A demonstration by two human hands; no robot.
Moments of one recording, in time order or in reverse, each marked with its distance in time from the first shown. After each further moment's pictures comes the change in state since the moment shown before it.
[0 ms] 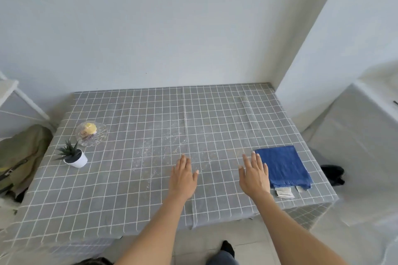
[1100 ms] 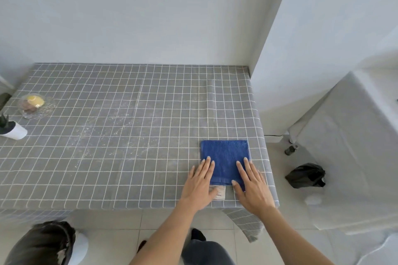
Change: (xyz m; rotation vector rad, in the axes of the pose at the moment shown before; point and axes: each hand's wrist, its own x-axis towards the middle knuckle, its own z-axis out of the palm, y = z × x) left_hand 0.022 0.247 0.120 0.096 -0.063 0.186; right_hand 0.031 0.256 0.003 -0.006 -0.121 -0.347
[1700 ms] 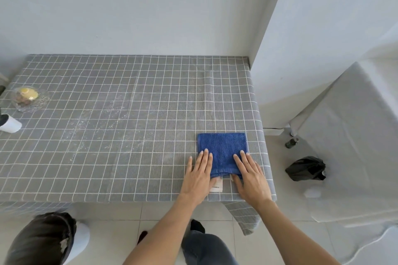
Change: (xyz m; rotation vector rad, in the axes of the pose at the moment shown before) left_hand 0.007 0.012 0.007 0.150 0.127 -0.043; right_hand 0.009 0.008 0.006 0.012 0.116 -0.060
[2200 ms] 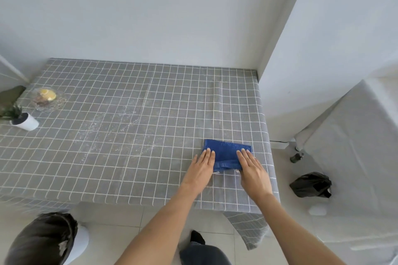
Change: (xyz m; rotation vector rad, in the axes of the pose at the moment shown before) left_hand 0.023 -0.024 -0.033 0.002 -0.071 0.024; right_hand 0.040 -0.022 -0.026 -0.096 0.100 -0.062
